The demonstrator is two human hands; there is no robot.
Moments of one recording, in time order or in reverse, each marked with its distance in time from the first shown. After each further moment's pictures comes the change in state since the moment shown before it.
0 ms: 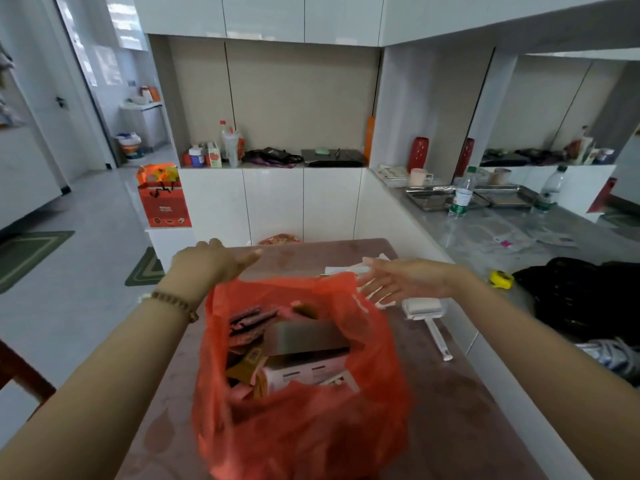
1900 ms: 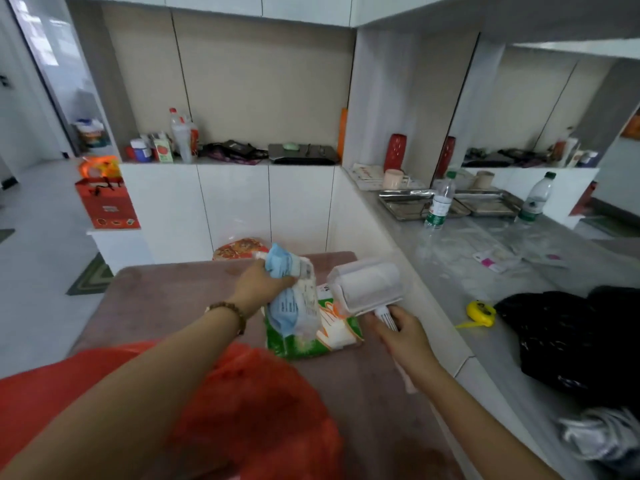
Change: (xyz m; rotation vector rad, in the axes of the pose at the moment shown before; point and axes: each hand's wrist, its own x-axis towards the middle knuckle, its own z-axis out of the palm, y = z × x) left_hand 0.158 0.222 0.109 -0.923 -0.143 0.237; right_hand 0.067 0.135 -0.094 0.240 0.814 -0.246
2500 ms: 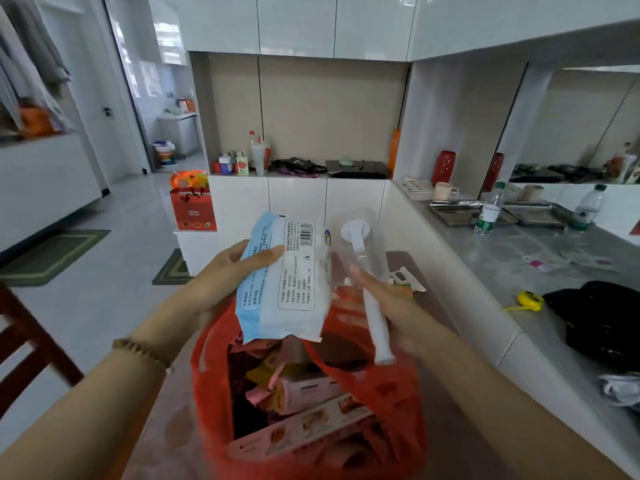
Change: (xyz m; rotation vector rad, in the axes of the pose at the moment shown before) left_hand -0.283 -0.013 -0.206 -0.479 -0.128 0.103; right_hand -0.174 -0.157 0.127 0.466 -0.450 0.278
